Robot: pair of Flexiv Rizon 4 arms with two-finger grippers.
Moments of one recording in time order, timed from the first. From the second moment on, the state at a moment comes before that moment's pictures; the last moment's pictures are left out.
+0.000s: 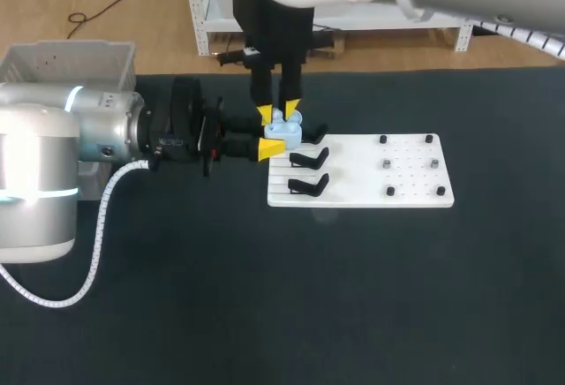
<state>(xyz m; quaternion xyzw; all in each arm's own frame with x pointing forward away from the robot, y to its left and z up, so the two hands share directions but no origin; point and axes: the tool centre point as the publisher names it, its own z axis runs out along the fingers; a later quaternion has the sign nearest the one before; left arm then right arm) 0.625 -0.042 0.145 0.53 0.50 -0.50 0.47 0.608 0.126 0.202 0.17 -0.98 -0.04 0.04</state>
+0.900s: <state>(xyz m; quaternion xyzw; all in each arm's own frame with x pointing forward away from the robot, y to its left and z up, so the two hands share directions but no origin) 0.625 -0.042 0.145 0.53 0.50 -0.50 0.47 0.617 0.126 0.190 0.17 -0.98 -0.03 0.05</state>
